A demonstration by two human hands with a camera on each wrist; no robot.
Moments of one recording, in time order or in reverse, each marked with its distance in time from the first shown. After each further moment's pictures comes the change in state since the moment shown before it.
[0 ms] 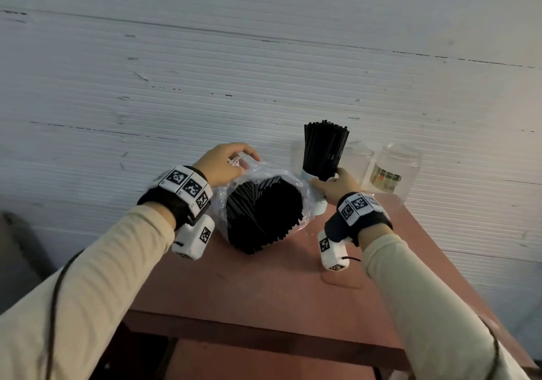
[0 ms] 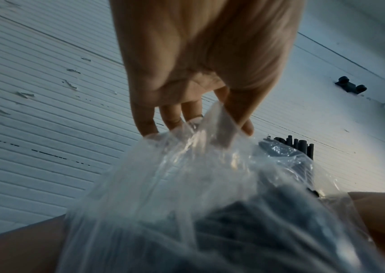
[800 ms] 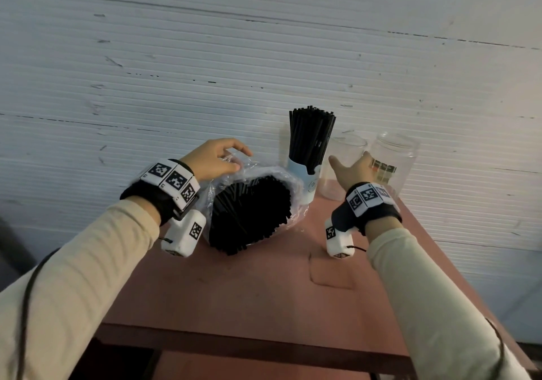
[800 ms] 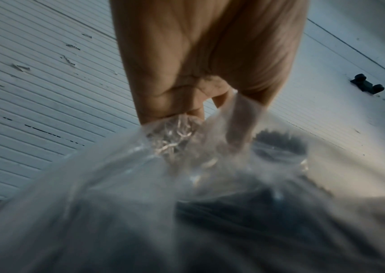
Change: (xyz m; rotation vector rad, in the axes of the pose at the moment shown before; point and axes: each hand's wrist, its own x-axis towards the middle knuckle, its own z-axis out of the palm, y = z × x) left_hand 0.020 -0.003 0.016 -0.060 -0.074 -0.009; right_hand 0.016 0.012 -0.032 0.067 0.193 0.146
